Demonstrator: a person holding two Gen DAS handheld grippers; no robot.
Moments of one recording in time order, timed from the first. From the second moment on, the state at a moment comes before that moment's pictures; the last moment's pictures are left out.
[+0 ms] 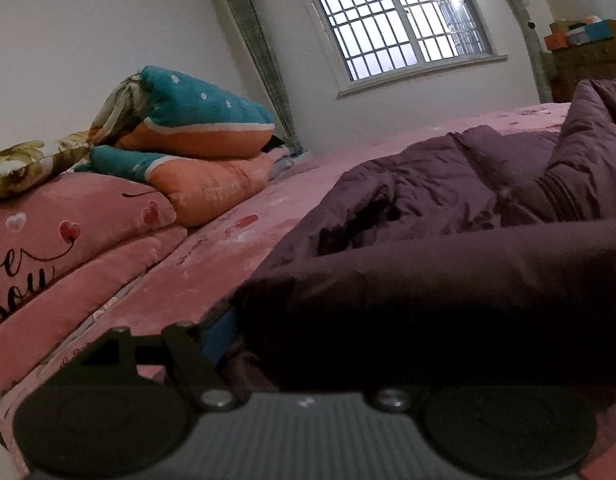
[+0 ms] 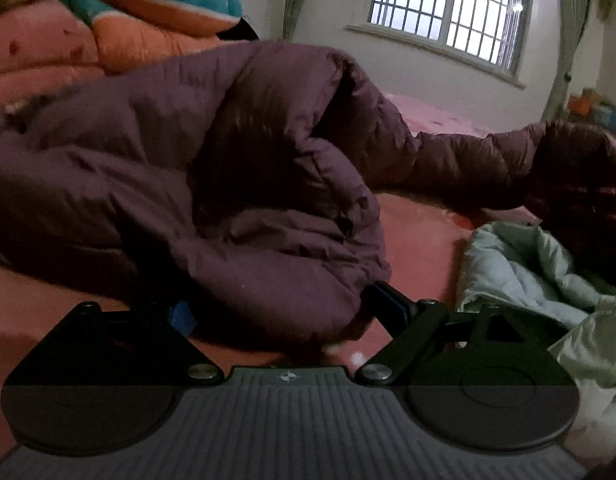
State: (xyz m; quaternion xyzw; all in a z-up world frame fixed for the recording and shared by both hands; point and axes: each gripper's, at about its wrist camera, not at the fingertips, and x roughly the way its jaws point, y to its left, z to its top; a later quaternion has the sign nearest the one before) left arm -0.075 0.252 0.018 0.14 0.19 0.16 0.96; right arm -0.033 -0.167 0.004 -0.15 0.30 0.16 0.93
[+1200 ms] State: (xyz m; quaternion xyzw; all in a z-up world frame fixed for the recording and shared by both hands) left arm -0.096 0.259 0.040 0.09 0.16 0.14 0.97; right arm -0.064 -0.162 0.069 -0.09 0.19 0.06 0.98
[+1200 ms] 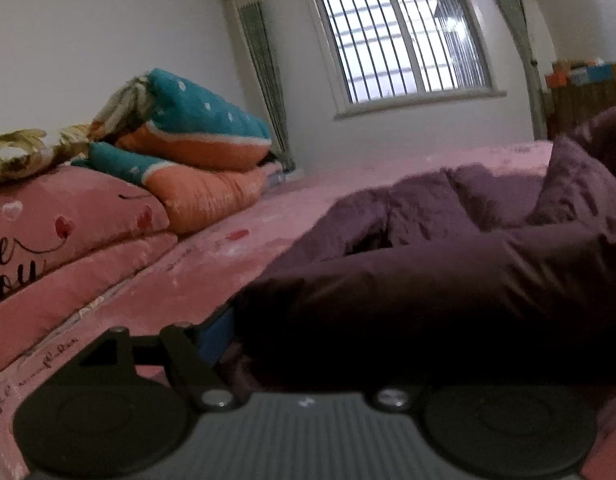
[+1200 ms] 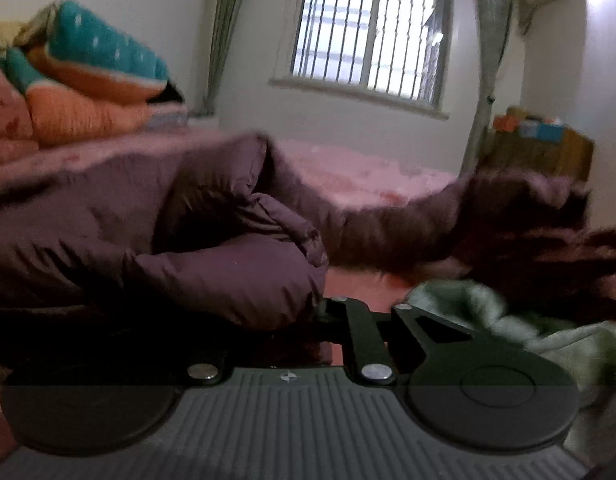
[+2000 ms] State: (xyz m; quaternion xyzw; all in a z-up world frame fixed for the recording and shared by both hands) left arm -0.238 0.226 0.099 0.11 0.12 0.05 0.98; right arm -0.274 -0.206 0.154 -0.08 0.19 0.01 0.98
